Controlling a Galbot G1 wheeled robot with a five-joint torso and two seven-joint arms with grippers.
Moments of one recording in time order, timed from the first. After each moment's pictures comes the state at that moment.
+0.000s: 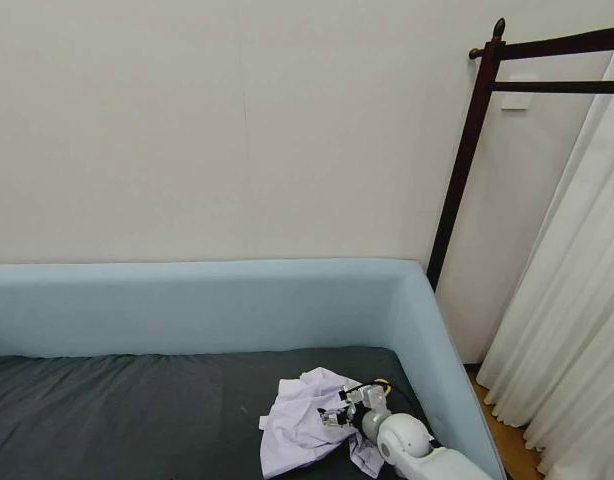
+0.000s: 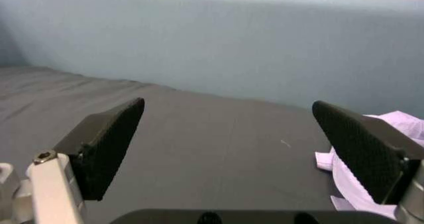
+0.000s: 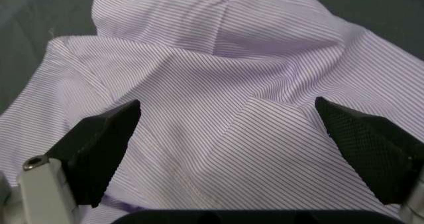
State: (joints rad) left arm 1.91 -1.38 -0.54 -1.99 -0.23 -0.36 -0.26; right arm -0.65 1.21 -0.25 1.14 0.65 -0.37 0.03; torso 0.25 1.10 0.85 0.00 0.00
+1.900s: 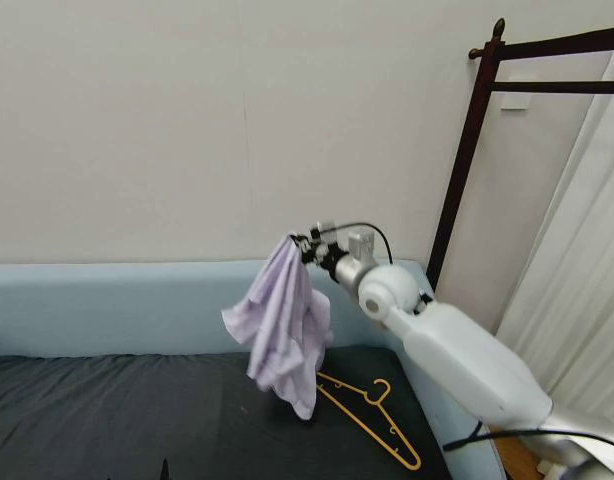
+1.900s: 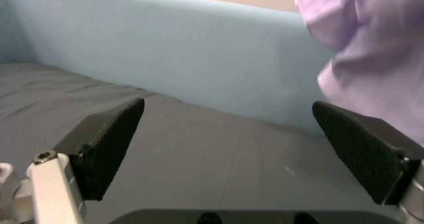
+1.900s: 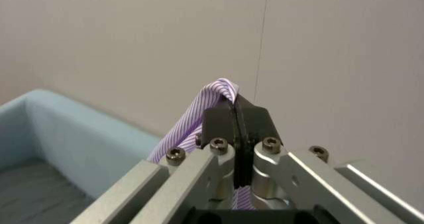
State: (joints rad) left arm 1.84 -1.39 -0.54 -1.98 -0.29 -0.36 -0.29; right arm 0.01 1.16 -0.35 1.51 0.99 -0.38 0.20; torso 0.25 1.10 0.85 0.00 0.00
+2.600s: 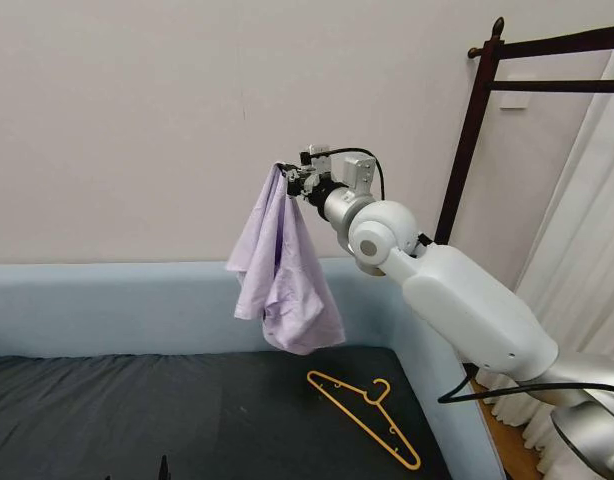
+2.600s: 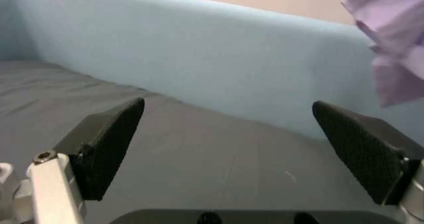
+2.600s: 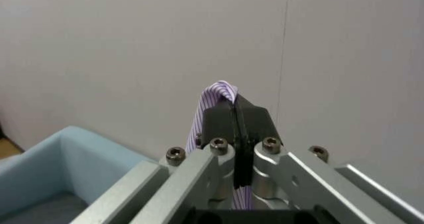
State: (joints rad) left arm 1.83 -1.39 -0.55 -1.97 -0.30 -0.37 -0.29; right arm 0.10 1.10 -0.36 1.72 1.17 -0.38 0.36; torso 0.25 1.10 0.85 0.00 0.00
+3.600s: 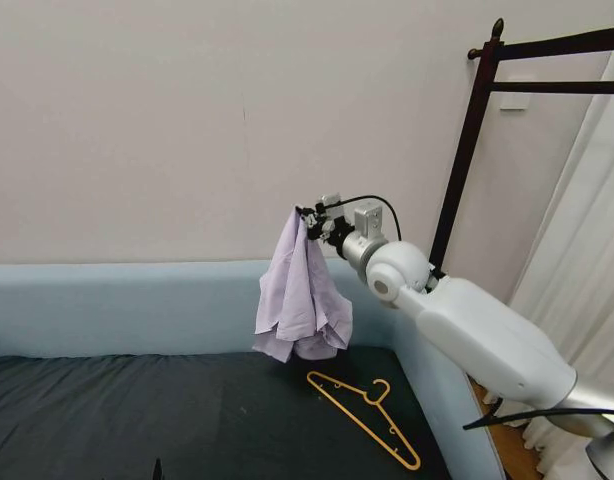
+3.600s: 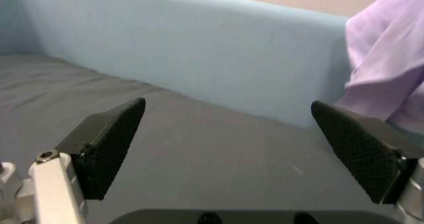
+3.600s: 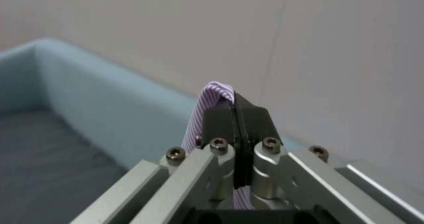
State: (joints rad) left arm 1.82 -1.37 -0.55 -1.95 -0.33 -0.37 -0.30; right arm -0.20 1.01 -0.45 1.72 0.88 -0.30 0.23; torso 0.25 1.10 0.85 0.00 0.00
